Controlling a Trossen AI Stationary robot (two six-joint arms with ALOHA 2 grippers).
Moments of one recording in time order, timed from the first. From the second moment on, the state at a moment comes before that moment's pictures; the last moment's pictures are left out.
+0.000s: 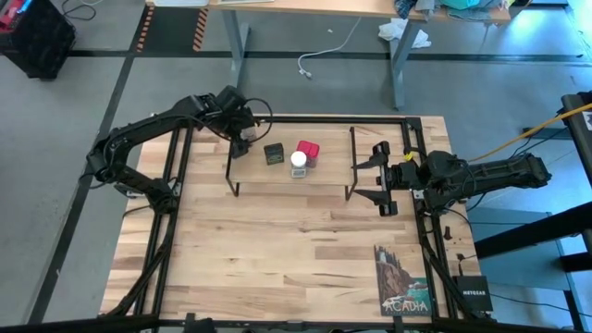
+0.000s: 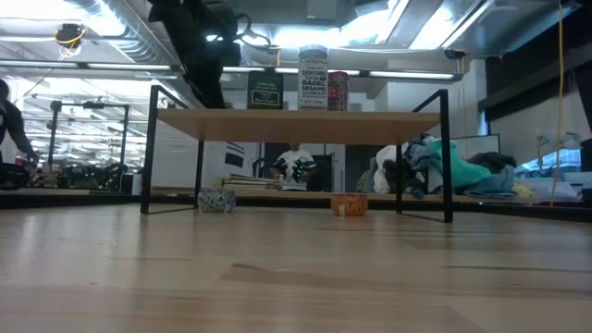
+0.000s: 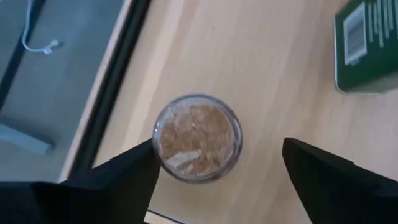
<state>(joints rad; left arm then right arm) 0.63 1.41 1.26 -0.88 0.06 0.35 0.11 0.77 0.56 0.46 -0.03 -0.19</state>
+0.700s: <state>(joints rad) 0.56 1.35 1.26 -0.79 -0.07 0.31 0.11 0.77 0.56 0.44 -0.03 -0.19</state>
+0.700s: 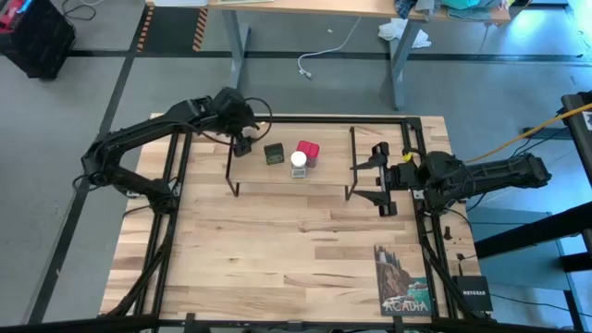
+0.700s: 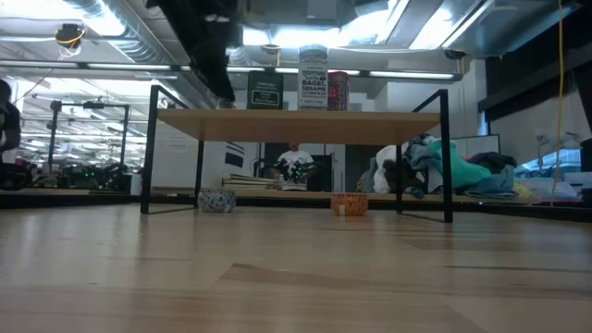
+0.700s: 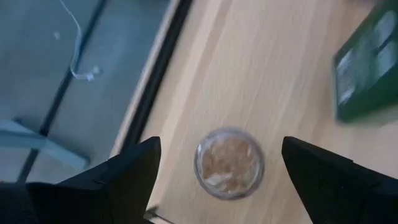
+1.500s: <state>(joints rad) -0.05 0.99 0.92 -0.33 -0.36 0.05 0.11 0.84 0.56 0.45 0.09 -0.19</state>
